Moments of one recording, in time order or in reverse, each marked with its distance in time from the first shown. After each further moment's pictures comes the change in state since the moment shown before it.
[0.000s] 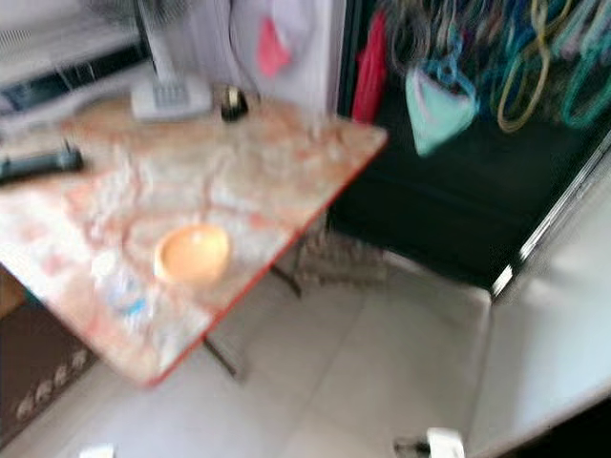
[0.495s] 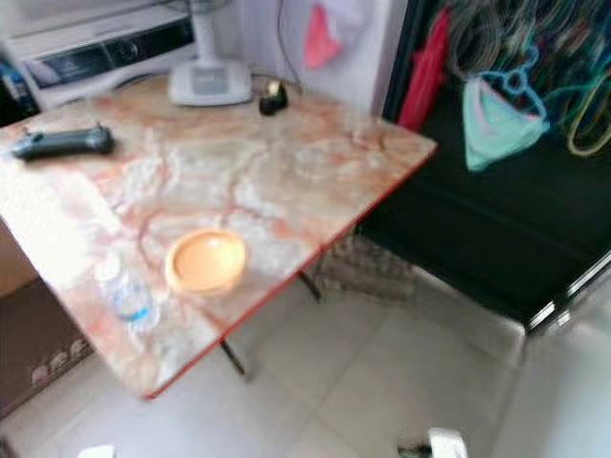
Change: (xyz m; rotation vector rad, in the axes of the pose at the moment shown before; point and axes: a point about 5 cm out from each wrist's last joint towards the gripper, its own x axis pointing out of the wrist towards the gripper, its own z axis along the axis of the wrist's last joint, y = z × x) left arm -0.002 0.003 -0.009 0.001 0.003 0.054; right arm -0.001 -0.001 0.002 -0.014 0.007 0.031
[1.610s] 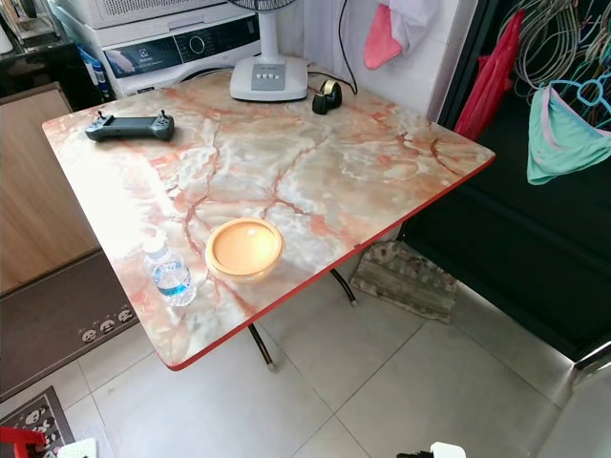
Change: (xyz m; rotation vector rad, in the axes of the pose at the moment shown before) left arm -0.007 0.003 0.017 -0.103 -0.285 0.133; right arm -0.003 -0.003 -0.011 0.014 0.024 0.012
